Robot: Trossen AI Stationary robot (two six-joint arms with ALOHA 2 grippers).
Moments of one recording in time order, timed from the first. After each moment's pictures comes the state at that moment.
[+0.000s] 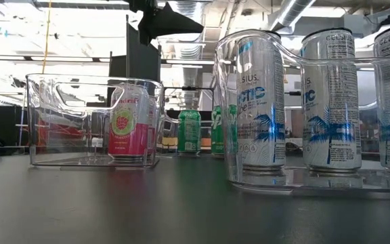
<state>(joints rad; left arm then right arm) -0.30 1.47 0.95 0.26 -0.46 -0.38 1.31 1.75 1.34 -1.09 0.06 1.40</state>
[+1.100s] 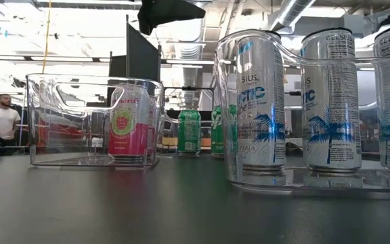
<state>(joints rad) -0.35 1.47 0.95 0.30 -0.46 -0.29 1.05 1.75 1.90 -1.56 0.08 1.04</state>
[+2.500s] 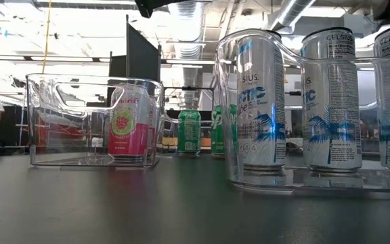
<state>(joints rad) -0.34 1.39 0.95 0.23 -0.36 -0.11 0.71 1.76 1.45 -1.29 0.05 0.89</state>
